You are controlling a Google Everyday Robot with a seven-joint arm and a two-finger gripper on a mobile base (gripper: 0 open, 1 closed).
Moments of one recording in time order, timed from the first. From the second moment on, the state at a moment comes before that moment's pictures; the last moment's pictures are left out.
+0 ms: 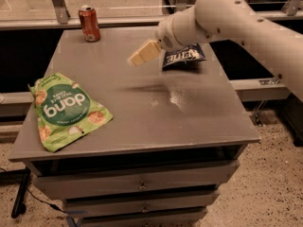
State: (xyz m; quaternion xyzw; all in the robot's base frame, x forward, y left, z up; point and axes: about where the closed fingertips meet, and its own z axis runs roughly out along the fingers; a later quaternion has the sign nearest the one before) arm 0.700 0.006 0.912 -0.47 0.74 0.14 0.46
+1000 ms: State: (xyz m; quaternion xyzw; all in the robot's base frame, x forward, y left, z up) arm 0.796 0.099 0.915 -0.41 0.71 0.17 0.55
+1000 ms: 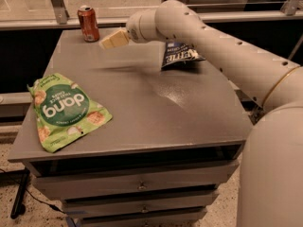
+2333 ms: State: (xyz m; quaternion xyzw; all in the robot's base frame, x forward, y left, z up) arm 0.867 0.160 0.906 -0.33 0.68 0.22 0.62
